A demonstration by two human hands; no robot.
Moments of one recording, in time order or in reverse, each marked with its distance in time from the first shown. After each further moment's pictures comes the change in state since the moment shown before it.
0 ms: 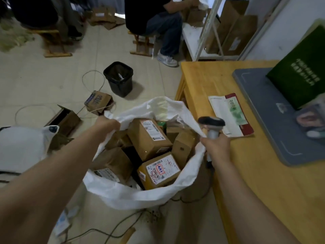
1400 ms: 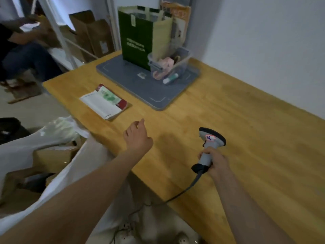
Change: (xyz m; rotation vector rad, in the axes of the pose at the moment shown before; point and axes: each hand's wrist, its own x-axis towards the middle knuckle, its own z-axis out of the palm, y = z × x) left_hand -0.302 0.033 0.360 0.781 -0.181 0.997; right_hand -0.102 0.281 -0.281 1.147 0.454 0.486
